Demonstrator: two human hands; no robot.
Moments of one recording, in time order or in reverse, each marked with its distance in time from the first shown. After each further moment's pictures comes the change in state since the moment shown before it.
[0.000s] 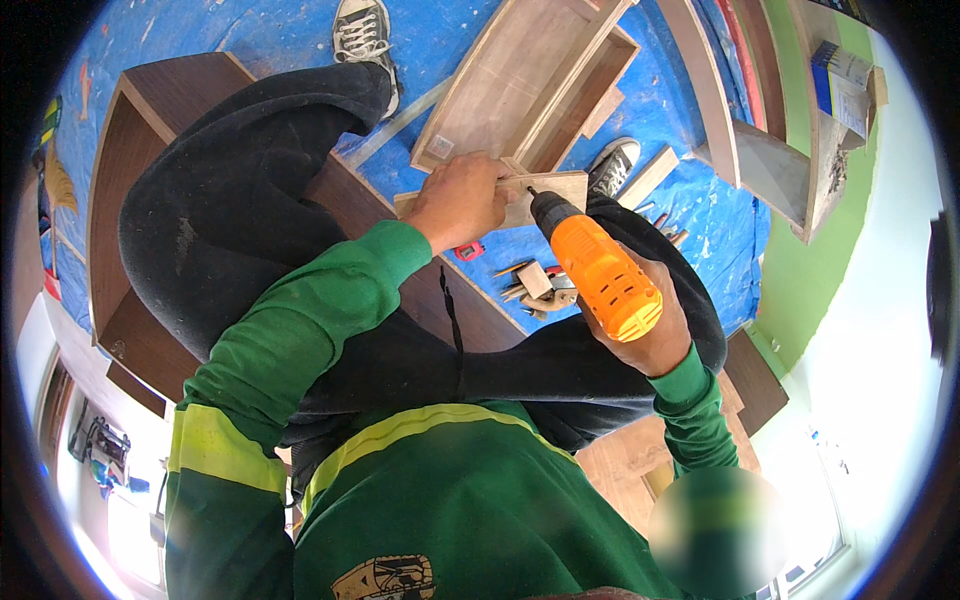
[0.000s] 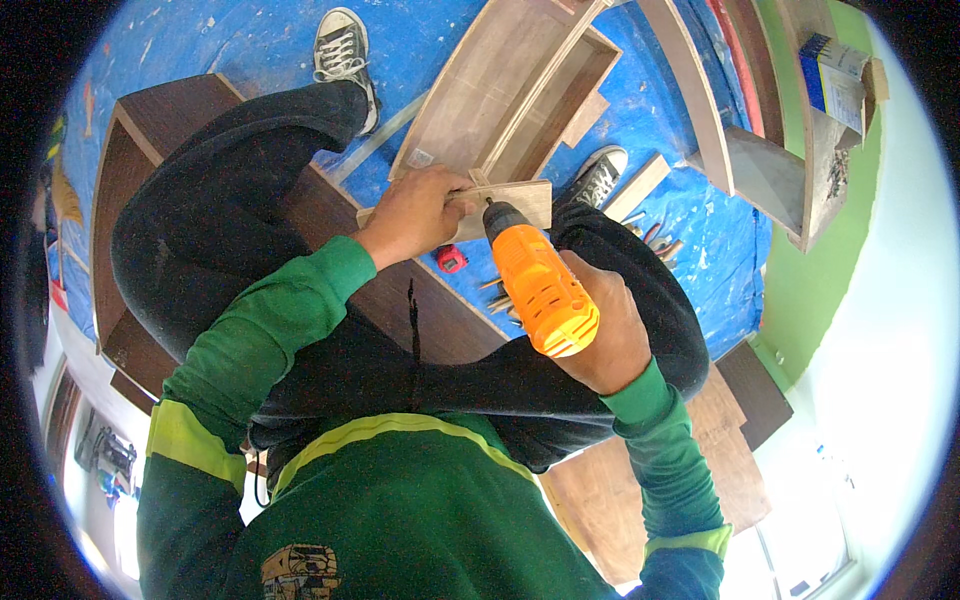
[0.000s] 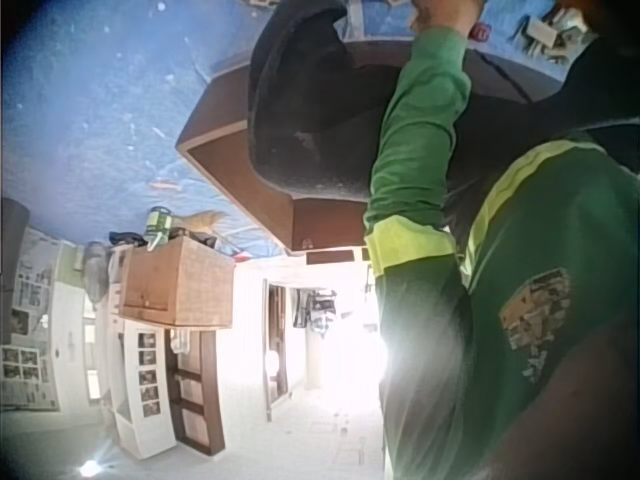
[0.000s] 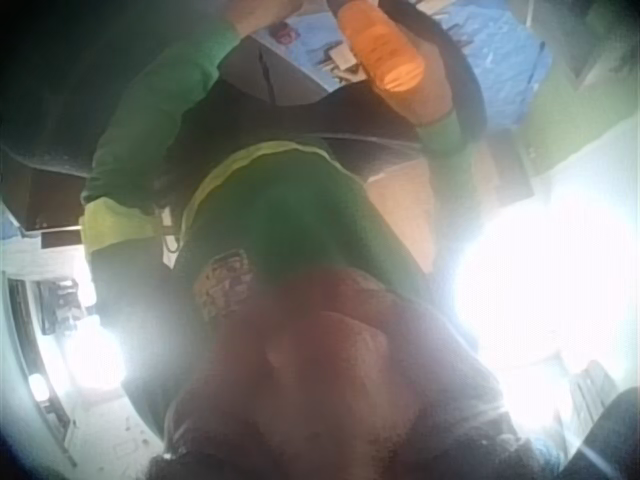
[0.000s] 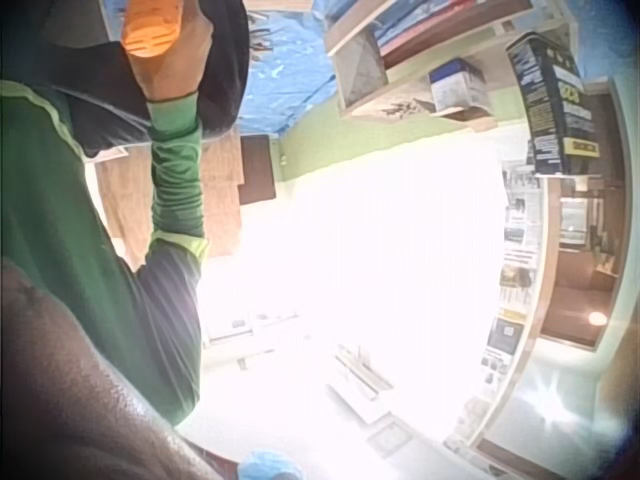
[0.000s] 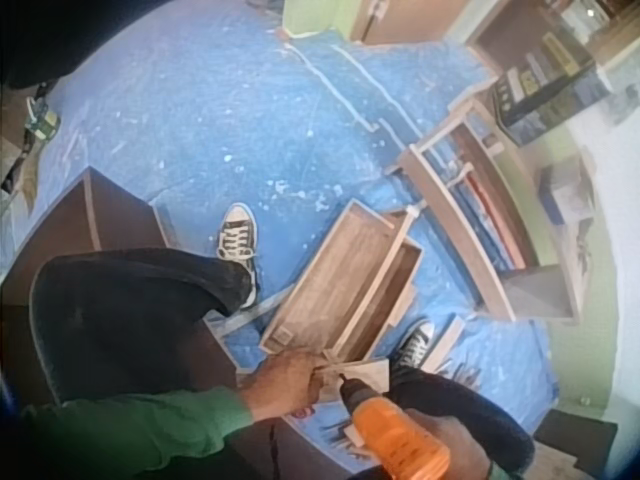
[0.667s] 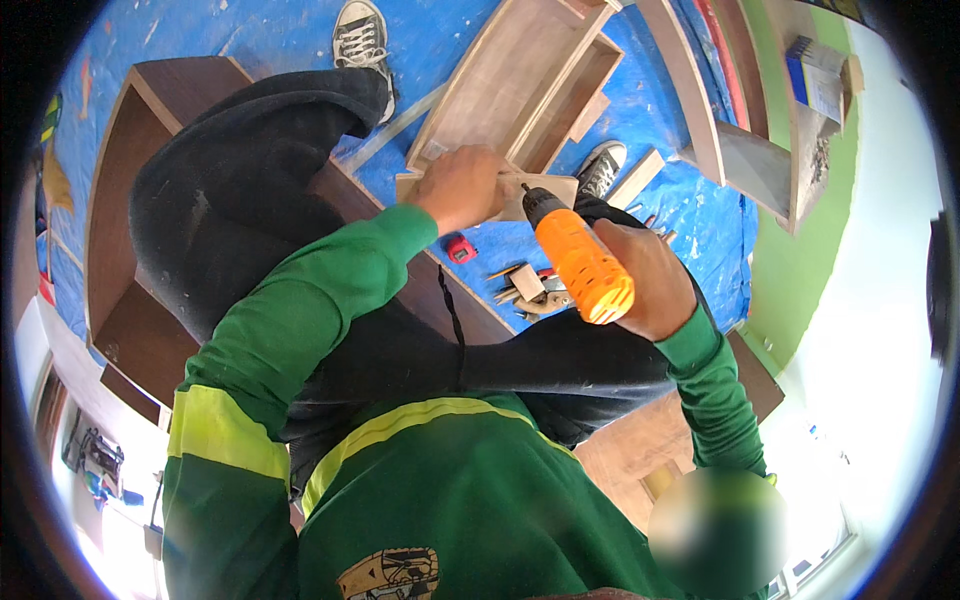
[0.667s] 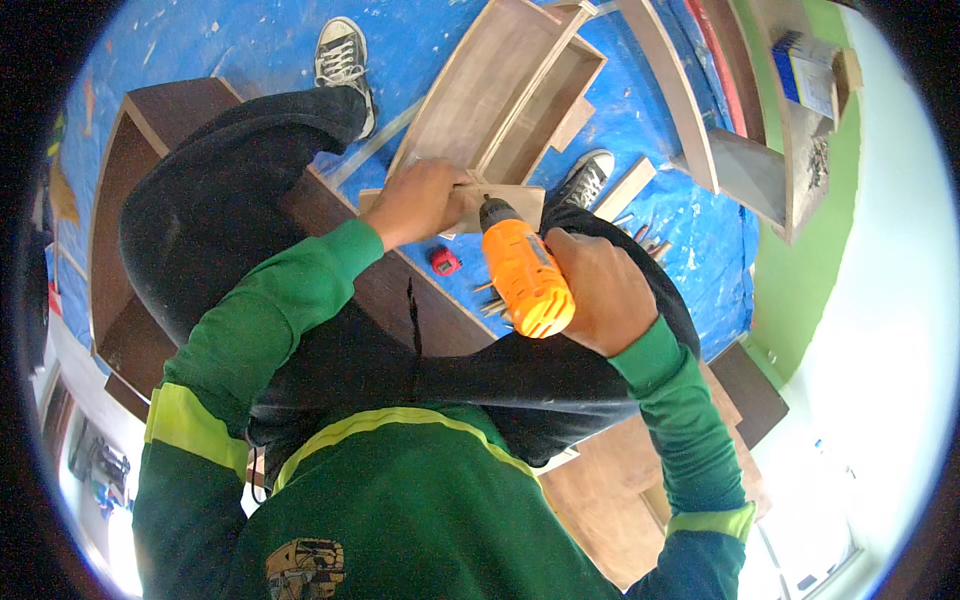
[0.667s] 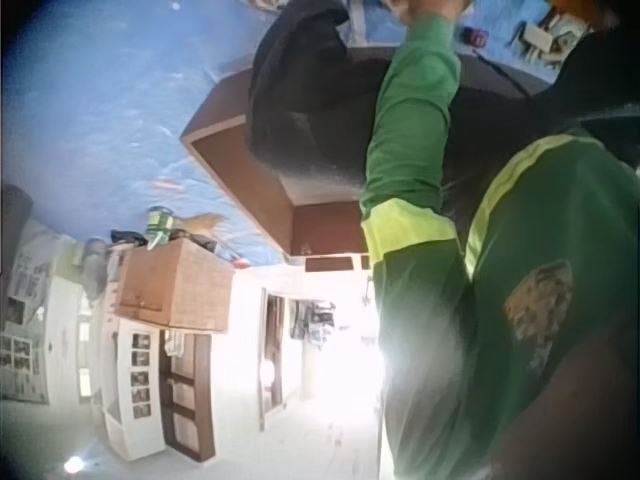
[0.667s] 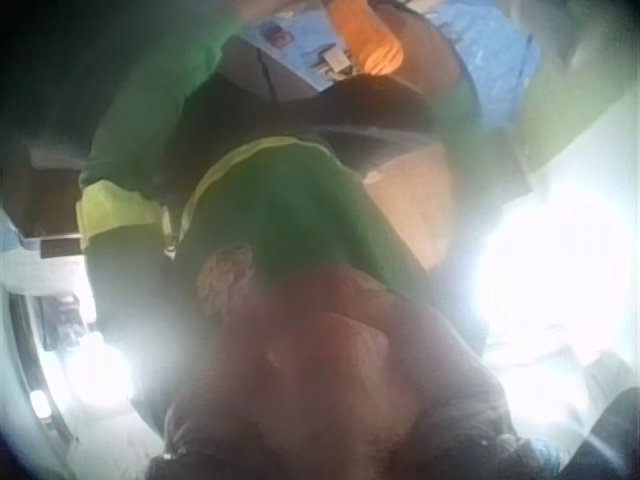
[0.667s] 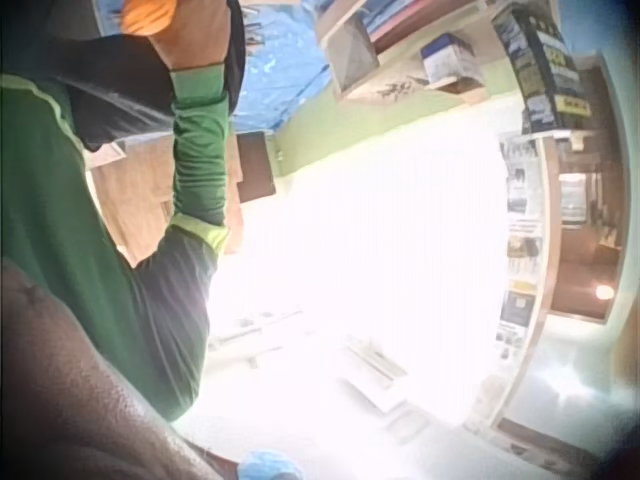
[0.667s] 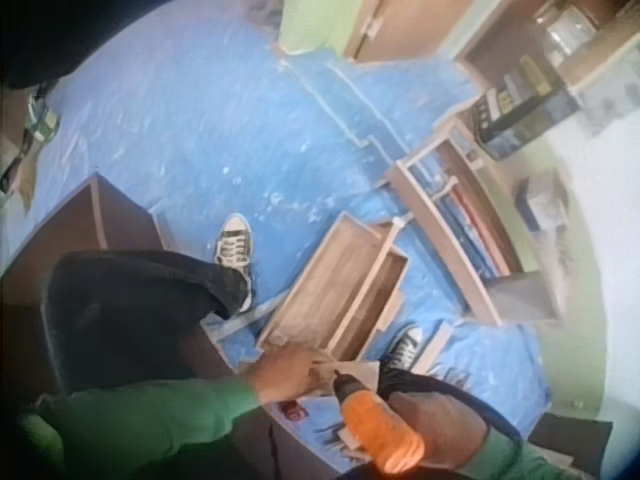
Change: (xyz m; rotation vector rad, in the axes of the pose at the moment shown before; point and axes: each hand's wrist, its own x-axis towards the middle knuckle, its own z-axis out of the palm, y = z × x) left_hand 0.008 -0.003 0.000 0.163 -0.006 0.079; right_hand 0.017 0.005 -0.021 -0.142 -0.213 -0.028
